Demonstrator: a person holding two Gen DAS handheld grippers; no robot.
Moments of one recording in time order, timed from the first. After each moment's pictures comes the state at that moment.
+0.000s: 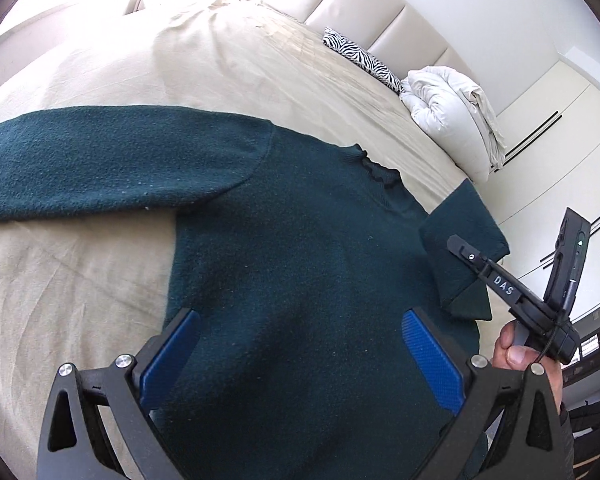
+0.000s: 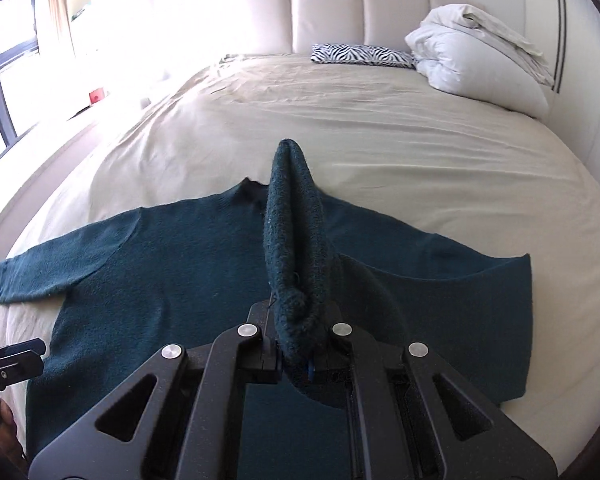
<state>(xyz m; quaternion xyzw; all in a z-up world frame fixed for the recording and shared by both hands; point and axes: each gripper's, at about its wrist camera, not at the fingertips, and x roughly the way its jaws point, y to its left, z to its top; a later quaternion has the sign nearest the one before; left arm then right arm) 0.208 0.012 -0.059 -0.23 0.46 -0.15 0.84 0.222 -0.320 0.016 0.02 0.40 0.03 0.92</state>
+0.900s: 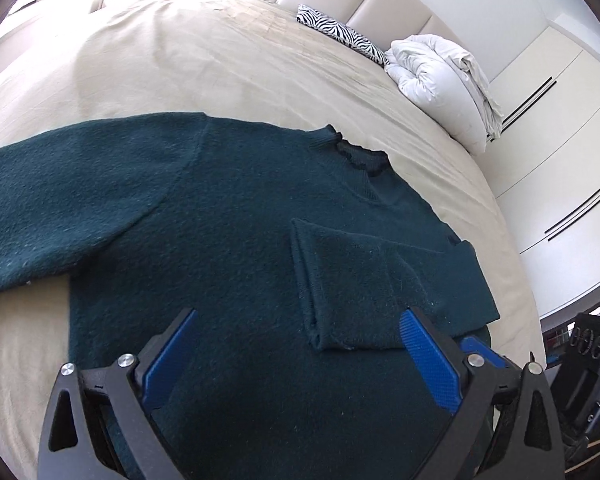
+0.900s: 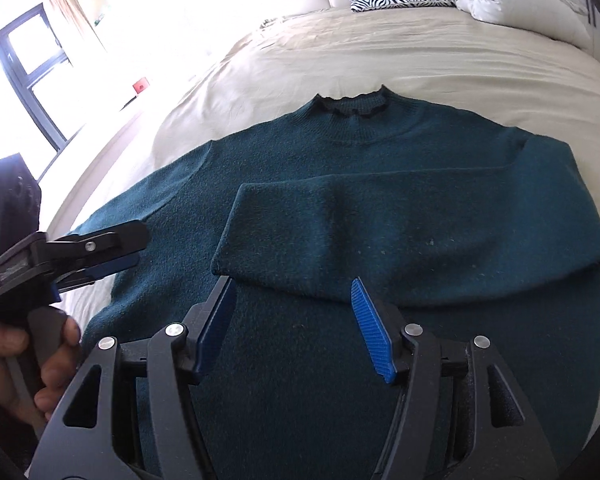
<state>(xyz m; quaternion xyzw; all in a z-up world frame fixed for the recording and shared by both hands) 0.279 -0.055 -0.075 -0.17 0.50 -0.18 0.83 0.133 -0.299 -0.038 0.14 0.44 0.13 0.88</state>
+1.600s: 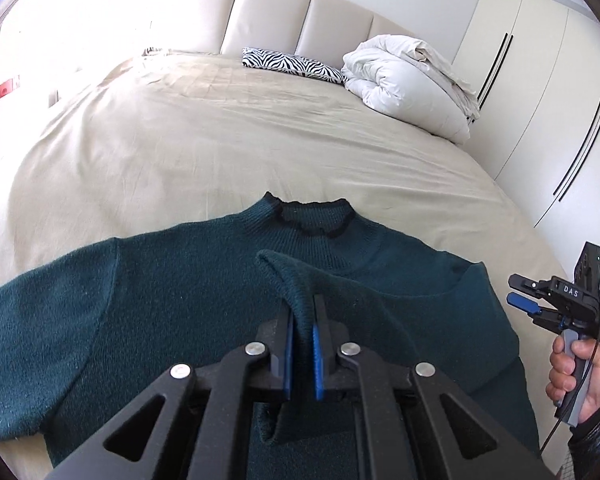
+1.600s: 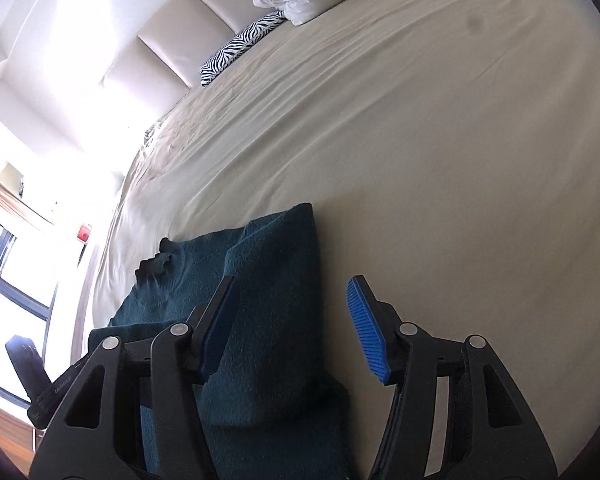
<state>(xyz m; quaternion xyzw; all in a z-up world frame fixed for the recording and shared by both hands) 0.318 -0.117 -0.047 -0.06 0.40 -0.21 0.89 0.169 -0.580 -0.054 0.34 0.39 -0.03 0.85</state>
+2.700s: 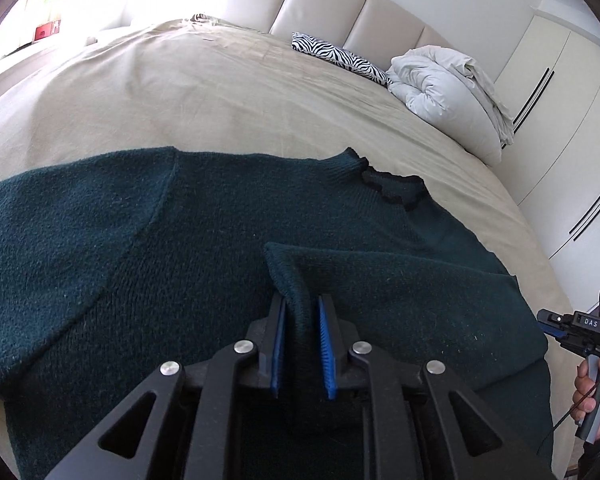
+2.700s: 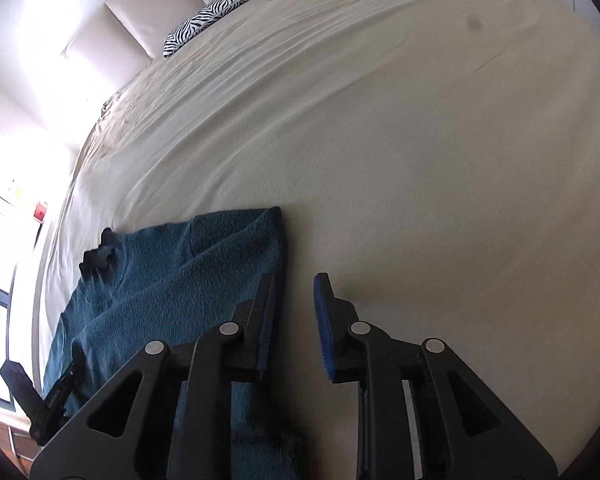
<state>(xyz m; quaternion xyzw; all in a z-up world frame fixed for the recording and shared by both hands) 0.331 -0.080 -0.116 -0.13 0.42 -0.16 0.88 0.199 -0.576 -0.072 0.28 0.47 -0.08 0.83</state>
